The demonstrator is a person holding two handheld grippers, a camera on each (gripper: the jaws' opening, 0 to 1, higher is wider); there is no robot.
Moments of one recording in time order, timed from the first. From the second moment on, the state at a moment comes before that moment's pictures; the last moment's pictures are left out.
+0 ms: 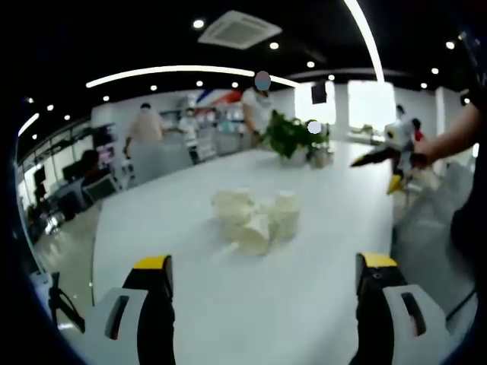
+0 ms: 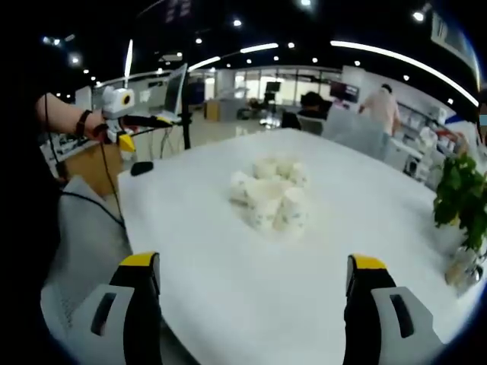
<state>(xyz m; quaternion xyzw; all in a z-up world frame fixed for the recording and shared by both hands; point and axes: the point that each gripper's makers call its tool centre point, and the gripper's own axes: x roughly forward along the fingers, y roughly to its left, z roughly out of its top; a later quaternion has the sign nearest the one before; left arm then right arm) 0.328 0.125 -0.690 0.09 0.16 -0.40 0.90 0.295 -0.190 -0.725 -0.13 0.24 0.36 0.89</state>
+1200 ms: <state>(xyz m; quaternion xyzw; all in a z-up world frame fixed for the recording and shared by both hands) 0.328 0.123 -0.688 0.09 0.16 -0.40 0.90 0.288 -0.188 -0.731 -0.12 0.24 0.35 0.90</state>
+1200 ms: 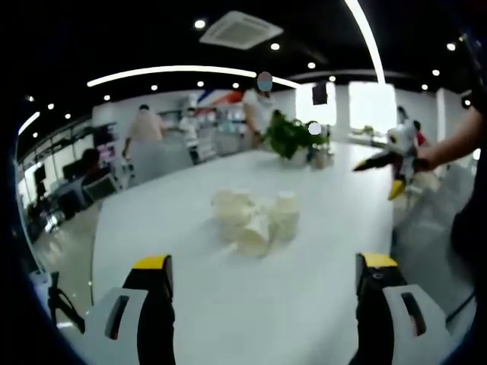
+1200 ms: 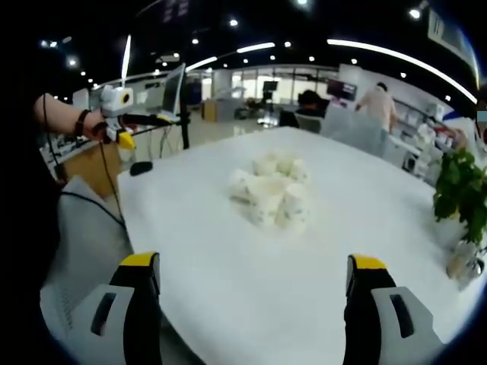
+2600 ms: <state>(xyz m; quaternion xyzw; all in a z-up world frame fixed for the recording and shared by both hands) 0.330 0.121 -0.688 0.08 0.16 -0.40 0.90 0.292 -0.183 -0.733 -0.12 0.25 0.35 0.89</state>
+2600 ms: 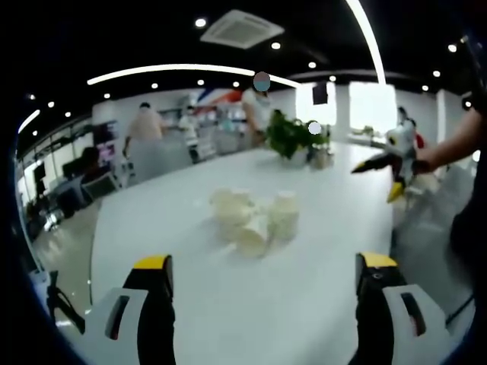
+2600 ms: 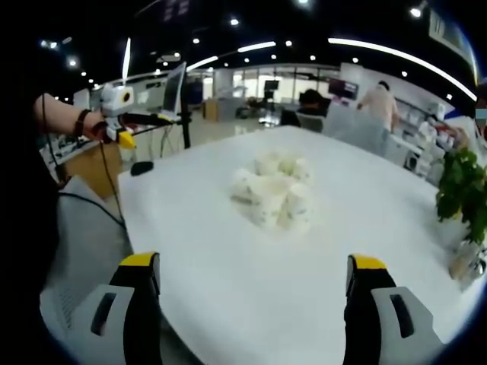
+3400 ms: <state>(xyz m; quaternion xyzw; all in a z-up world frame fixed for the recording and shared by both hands) 0.332 0.121 -0.688 0.08 0.16 -0.39 0.90 0.344 -0.157 -0.714 -0.16 0.22 0.38 0.89</state>
